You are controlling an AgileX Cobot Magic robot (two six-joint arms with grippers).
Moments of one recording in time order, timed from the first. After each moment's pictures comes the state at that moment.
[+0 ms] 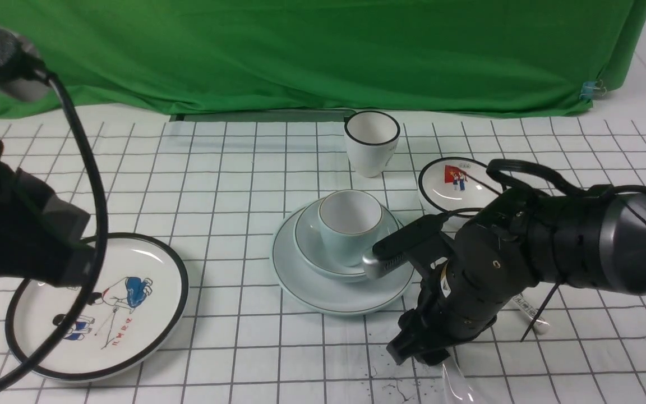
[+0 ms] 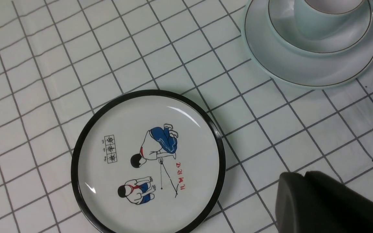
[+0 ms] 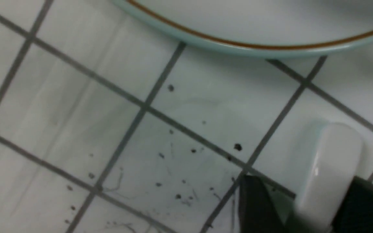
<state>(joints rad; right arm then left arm) 0.66 1.83 -1.07 -0.01 0.57 0.09 -0.46 0.94 -1.07 0.11 1.04 -0.02</state>
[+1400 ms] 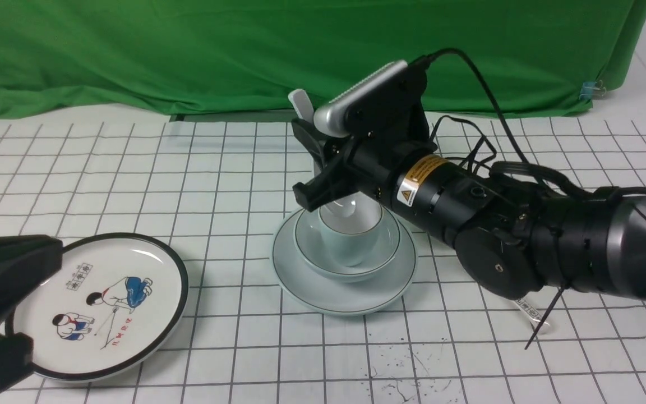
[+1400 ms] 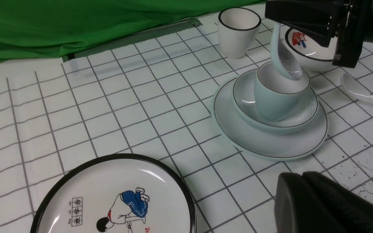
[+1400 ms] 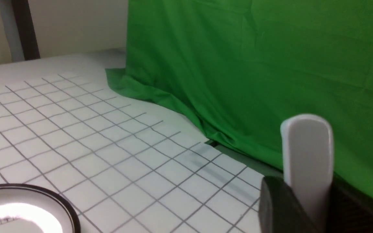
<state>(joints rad) 0.67 1.81 -1.06 -0.01 -0.66 -0.07 -0.46 0.57 -0.70 0.08 0.65 -0.09</state>
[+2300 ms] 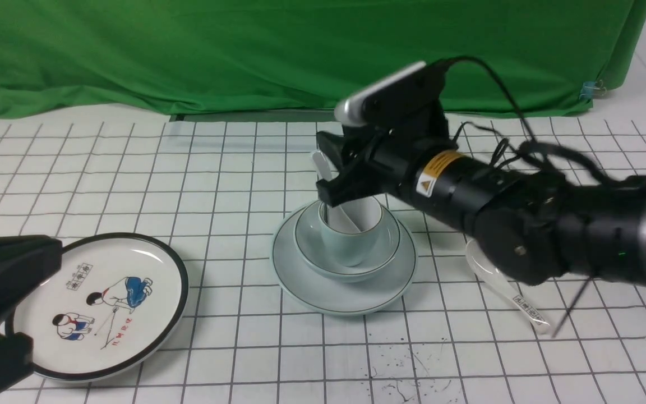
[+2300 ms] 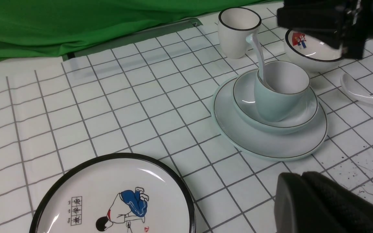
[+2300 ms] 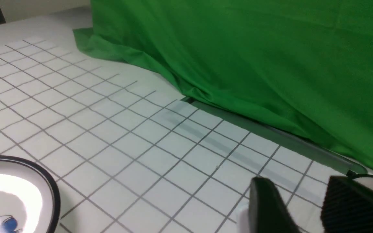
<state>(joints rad) 0.65 1.67 -1.06 0.07 -0.36 -0.09 -0.46 0.57 -0.70 0.08 0.65 -0.09</state>
